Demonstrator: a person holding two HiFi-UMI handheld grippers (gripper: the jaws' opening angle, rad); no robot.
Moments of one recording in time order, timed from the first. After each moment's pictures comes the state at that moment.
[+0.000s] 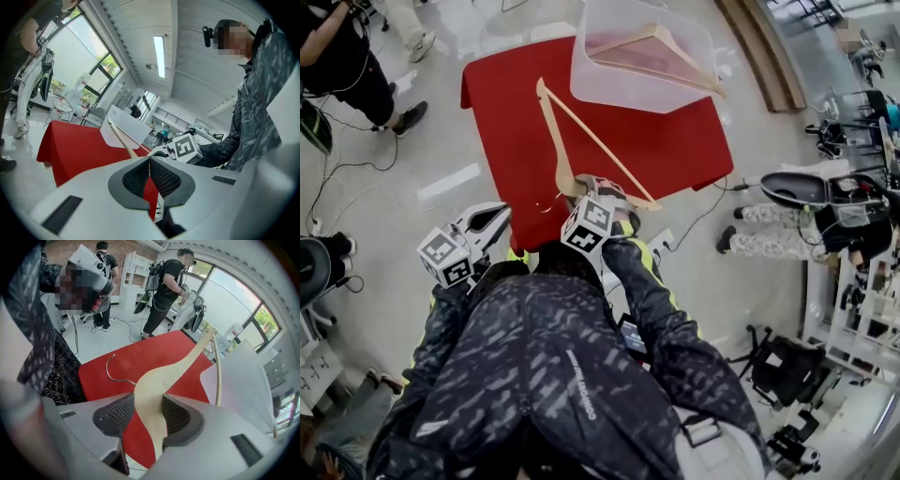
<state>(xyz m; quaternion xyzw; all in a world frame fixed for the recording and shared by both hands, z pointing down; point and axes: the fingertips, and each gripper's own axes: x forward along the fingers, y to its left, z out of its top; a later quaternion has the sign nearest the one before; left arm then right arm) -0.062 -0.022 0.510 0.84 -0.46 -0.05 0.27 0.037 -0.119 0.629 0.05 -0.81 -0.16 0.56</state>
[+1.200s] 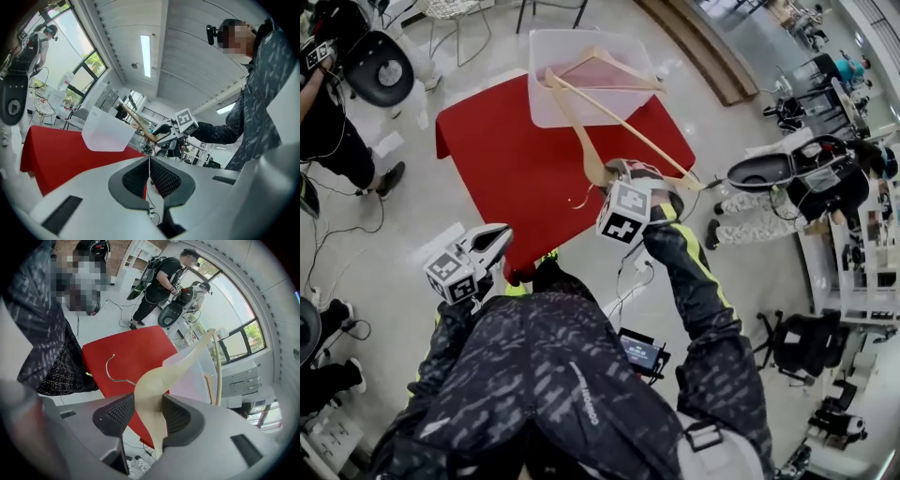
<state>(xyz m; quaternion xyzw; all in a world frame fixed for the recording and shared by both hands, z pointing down) -0.018 -0.014 0.488 0.89 -0.39 -0.06 0.23 0.135 -0.174 0.480 0.12 -0.74 -0.24 0.62</state>
